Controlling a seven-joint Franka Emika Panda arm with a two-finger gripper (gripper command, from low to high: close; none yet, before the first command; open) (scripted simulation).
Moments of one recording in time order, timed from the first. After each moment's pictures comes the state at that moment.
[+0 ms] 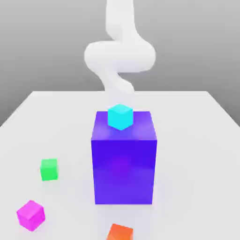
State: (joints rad) arm 0.00 -0.71 -0.03 -2.31 0.01 2.33 0.79
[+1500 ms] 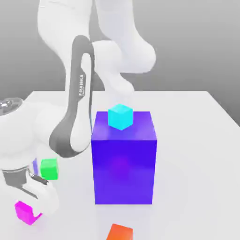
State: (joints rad) arm -0.20 0.31 -0.27 -2.41 0.19 2.71 0.69
